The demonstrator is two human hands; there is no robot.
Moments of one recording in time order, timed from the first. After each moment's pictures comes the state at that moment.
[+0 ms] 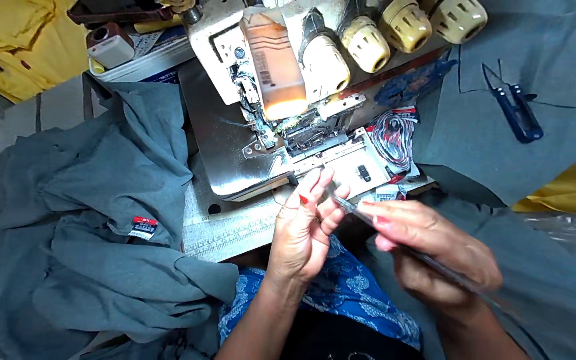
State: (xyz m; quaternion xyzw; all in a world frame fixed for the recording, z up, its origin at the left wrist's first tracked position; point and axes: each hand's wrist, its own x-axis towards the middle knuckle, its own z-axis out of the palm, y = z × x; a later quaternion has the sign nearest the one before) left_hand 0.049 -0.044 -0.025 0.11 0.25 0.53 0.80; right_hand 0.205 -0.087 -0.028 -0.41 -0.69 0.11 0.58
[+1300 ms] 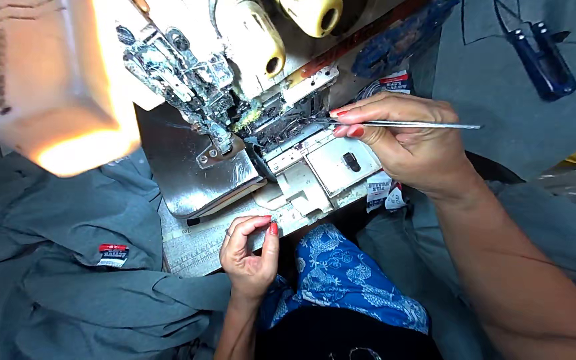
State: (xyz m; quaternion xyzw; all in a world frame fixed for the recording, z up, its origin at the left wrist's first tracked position) left_hand -0.011 -0.048 -0.090 0.66 0.42 0.53 0.33; right_hand 0.256 0.010 -0.046 -0.39 -0.69 0.20 0.57
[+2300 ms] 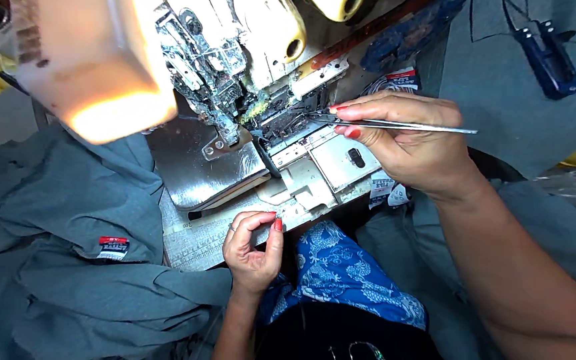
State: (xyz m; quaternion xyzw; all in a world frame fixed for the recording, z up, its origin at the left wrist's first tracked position) left_hand -0.013 -0.048 -0.092 0.67 0.41 0.52 0.32; right_hand 0.249 0.008 -0.040 -0.41 -0.71 0.18 0.55
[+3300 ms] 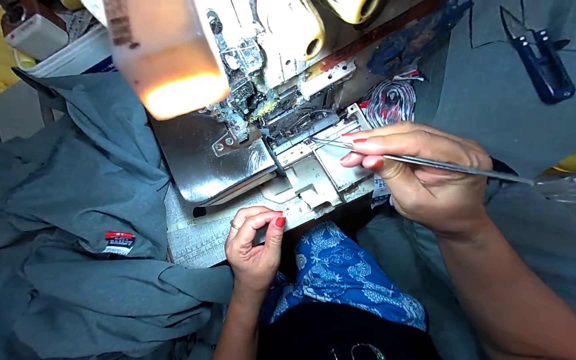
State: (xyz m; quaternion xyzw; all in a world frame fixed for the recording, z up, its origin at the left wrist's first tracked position) left_hand -0.010 -0.047 -0.084 0.66 0.41 0.54 0.32; right_hand 0.229 -0.027 -0.029 -0.38 -0.69 0.17 0.59
